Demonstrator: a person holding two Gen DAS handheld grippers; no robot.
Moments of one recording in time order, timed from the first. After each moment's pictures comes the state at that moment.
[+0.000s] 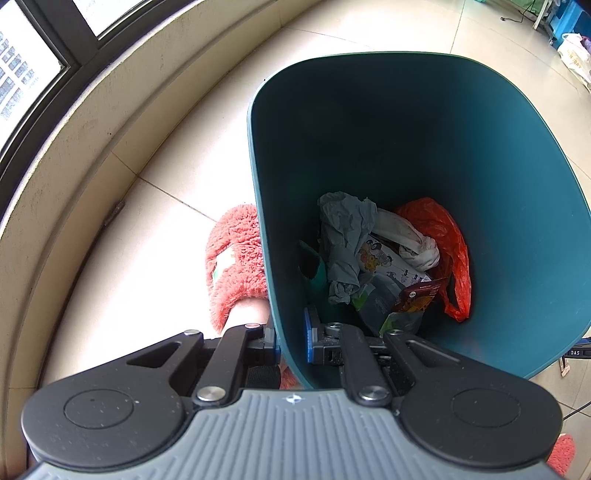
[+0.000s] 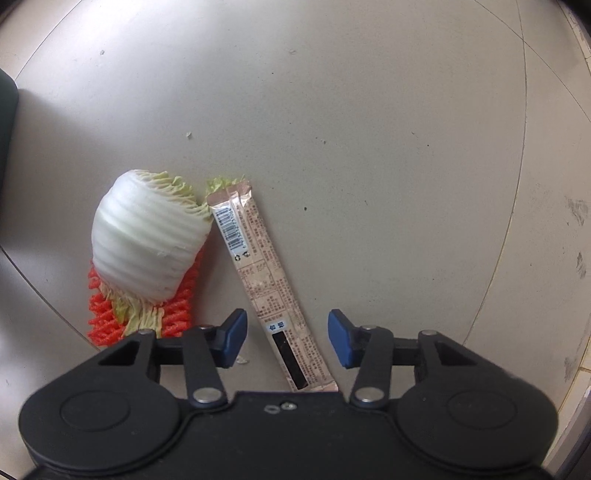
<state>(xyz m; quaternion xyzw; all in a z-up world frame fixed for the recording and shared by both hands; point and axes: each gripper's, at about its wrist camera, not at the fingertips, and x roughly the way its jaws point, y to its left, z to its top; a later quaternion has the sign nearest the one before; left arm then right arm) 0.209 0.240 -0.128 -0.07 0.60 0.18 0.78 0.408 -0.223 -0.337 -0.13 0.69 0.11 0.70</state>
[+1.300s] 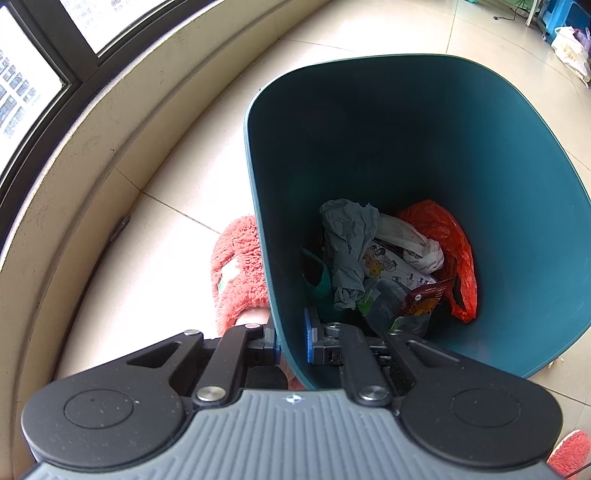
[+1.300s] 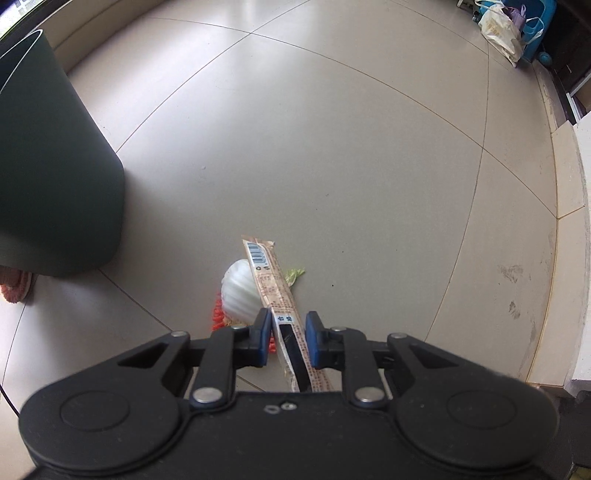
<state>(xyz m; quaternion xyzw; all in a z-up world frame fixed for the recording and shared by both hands) 0.205 0.232 -0.126 -0.05 0.58 0.18 0.79 0.367 -0.154 -0.138 -0.13 0.59 0.15 0.78</state>
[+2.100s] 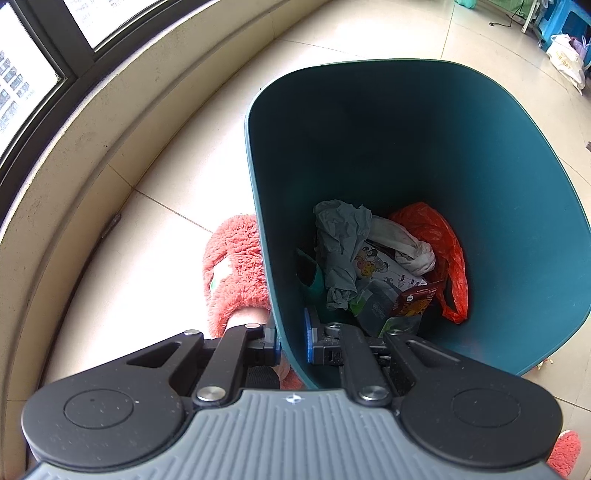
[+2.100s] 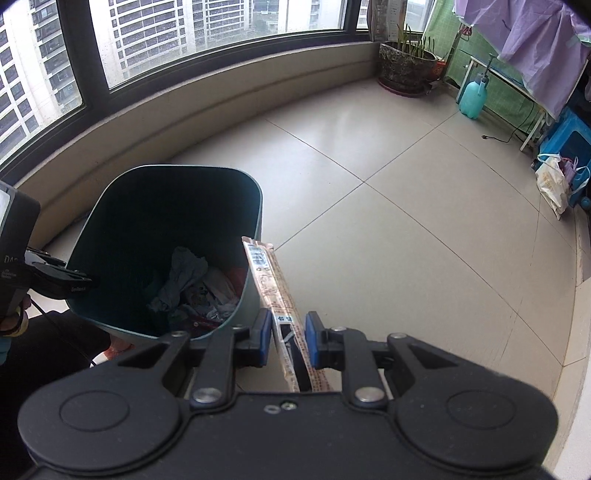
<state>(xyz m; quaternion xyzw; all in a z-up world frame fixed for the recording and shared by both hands) 0.201 0.241 -0.123 -0.07 0.58 0.16 0.80 0.335 0.009 0.016 -0.17 0.45 0.29 0.83</state>
